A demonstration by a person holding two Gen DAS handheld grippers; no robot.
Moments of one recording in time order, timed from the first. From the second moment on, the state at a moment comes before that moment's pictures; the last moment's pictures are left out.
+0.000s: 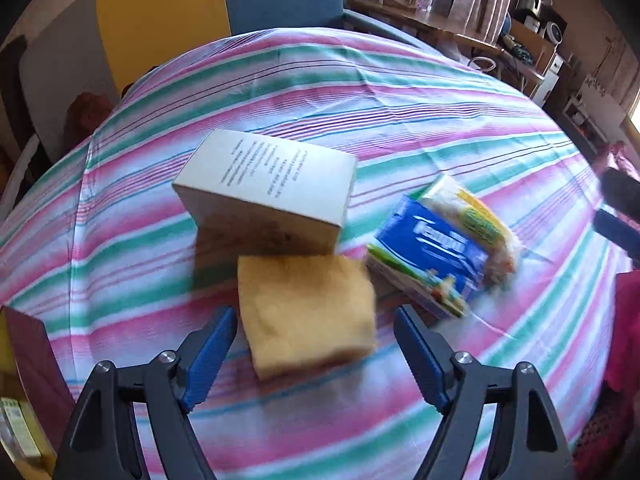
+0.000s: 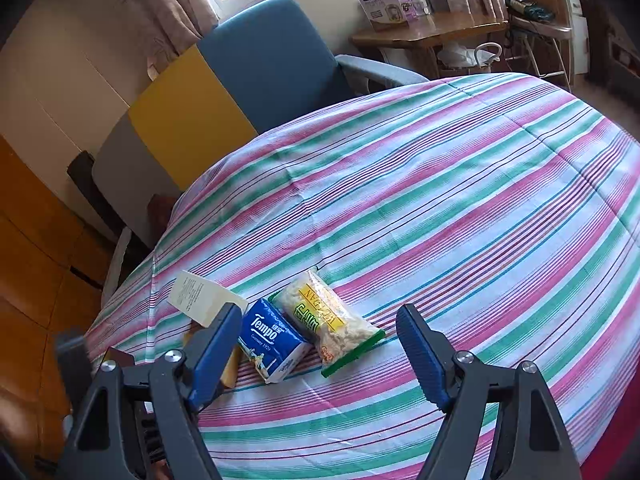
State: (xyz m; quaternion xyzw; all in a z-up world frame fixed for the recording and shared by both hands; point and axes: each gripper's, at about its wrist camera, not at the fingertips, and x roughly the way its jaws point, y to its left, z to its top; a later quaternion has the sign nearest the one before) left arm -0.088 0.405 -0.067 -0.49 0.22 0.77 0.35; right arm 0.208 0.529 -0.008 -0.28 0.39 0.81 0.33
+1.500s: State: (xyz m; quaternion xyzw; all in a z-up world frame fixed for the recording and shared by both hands) left arm -0.040 0.033 0.013 -0.46 -0.02 0.86 0.22; right arm 0.067 0.463 -0.072 -0.53 0.10 0.81 0.23
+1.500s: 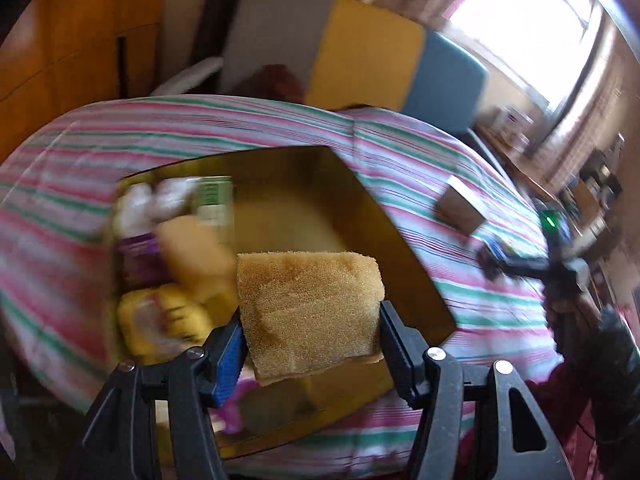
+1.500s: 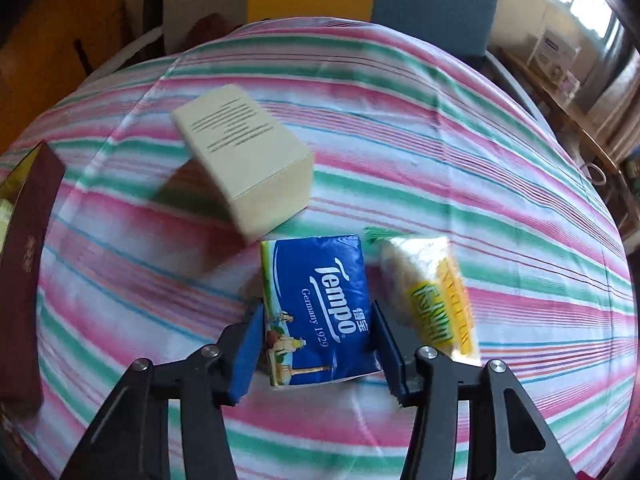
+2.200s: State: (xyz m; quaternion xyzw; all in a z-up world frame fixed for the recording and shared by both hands) left arm -0.034 0.016 0.039 -0.38 0.02 0.91 0.14; right arm 0.073 0.414 -0.083 -0.56 0.11 0.80 0.17
